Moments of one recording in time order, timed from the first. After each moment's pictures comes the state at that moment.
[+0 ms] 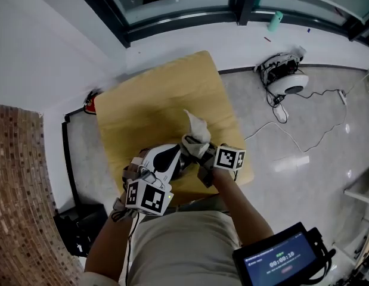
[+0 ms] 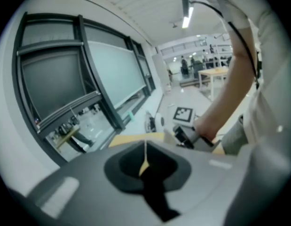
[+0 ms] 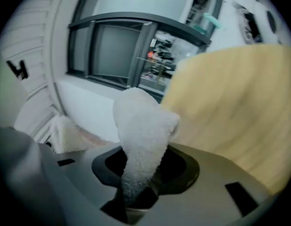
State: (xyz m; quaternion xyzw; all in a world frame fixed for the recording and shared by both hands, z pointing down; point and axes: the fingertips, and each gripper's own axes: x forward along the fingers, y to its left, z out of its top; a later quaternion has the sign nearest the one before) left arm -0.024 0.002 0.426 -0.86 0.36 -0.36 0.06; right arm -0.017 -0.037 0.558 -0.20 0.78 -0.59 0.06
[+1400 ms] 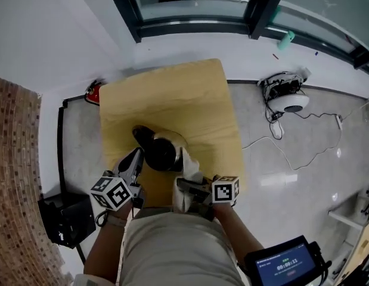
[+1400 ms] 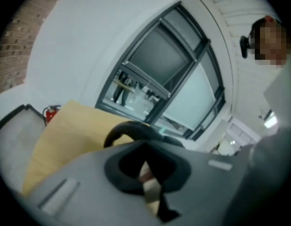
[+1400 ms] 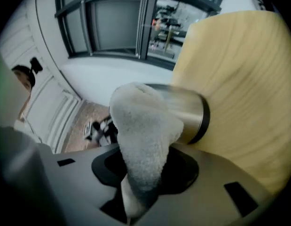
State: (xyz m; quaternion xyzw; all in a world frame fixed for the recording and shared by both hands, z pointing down) left arm -0.168 0.035 0.455 -0.71 0.60 0.01 -0.37; right arm -0.028 0.093 0.539 -0.04 0.79 -0.61 -0.05
